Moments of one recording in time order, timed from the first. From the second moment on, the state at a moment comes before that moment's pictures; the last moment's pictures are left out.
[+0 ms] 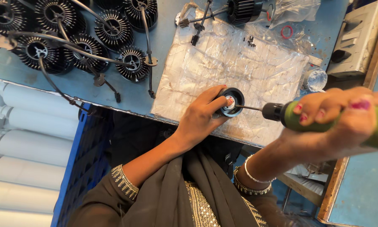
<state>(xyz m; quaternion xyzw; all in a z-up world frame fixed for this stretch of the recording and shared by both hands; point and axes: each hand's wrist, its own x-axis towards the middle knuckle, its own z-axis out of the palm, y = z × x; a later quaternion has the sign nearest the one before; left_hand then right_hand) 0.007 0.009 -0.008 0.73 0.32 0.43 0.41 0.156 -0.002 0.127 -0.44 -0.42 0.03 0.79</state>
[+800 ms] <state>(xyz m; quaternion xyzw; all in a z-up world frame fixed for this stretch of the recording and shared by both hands) 0.001 0.021 -0.012 0.78 0.16 0.46 0.39 0.219 -0.051 0.177 -0.34 -0.48 0.23 0.78</state>
